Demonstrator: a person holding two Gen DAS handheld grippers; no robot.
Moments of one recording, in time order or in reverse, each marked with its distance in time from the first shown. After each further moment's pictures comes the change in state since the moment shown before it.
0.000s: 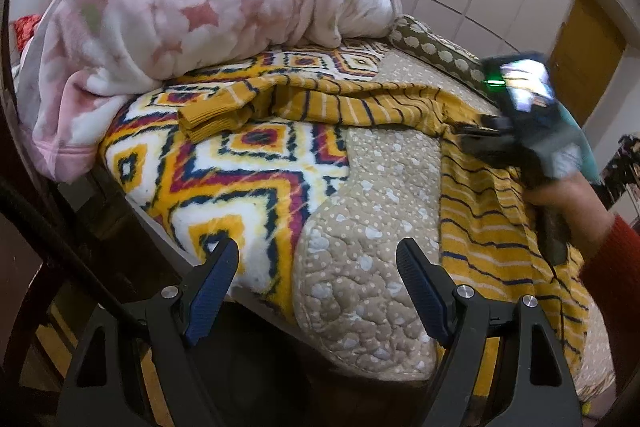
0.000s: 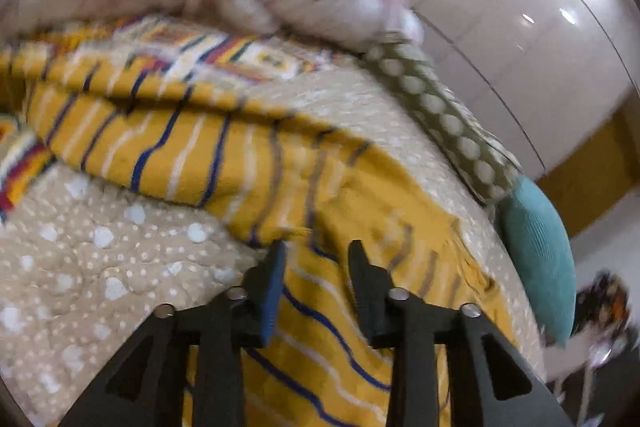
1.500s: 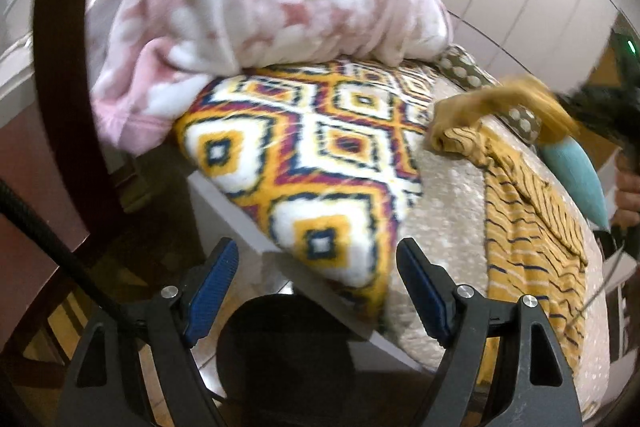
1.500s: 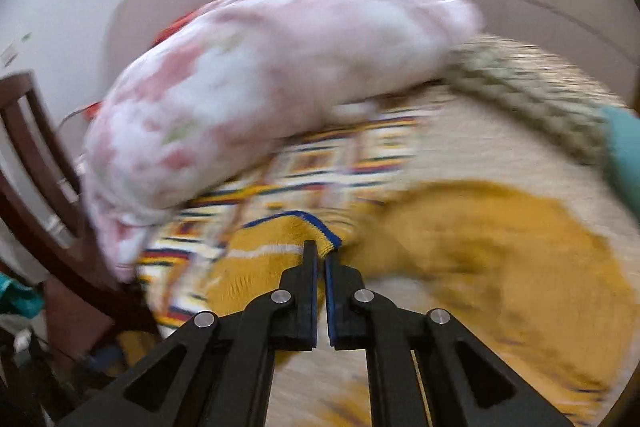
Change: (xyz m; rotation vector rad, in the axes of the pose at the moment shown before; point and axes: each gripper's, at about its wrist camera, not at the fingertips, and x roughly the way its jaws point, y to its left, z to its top) left arm -0.026 0.069 -0.002 -0.129 -0.019 0.038; right arm -0.108 -0.063 0.047 0.370 -0.040 0.547
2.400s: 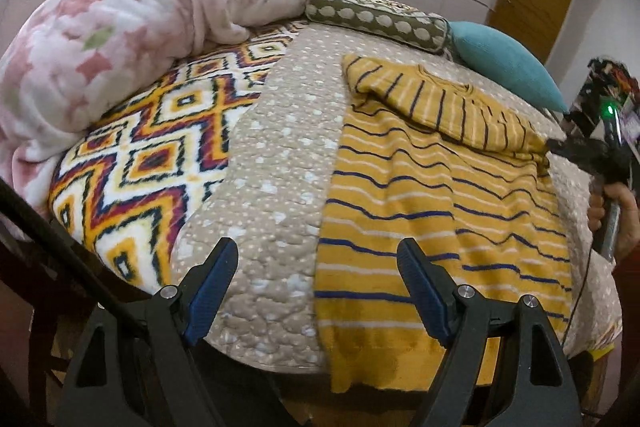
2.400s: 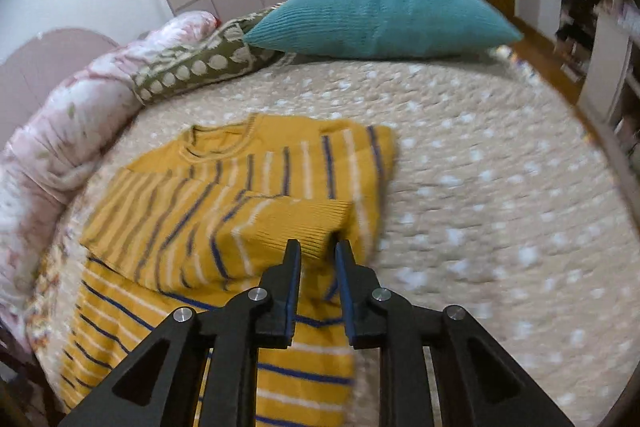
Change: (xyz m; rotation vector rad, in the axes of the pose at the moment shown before) left arm 0.013 -0.184 -0.027 0.389 0.095 -0.097; right arm -0.080 -0.322 -0.188 0.579 -0.091 -0.325
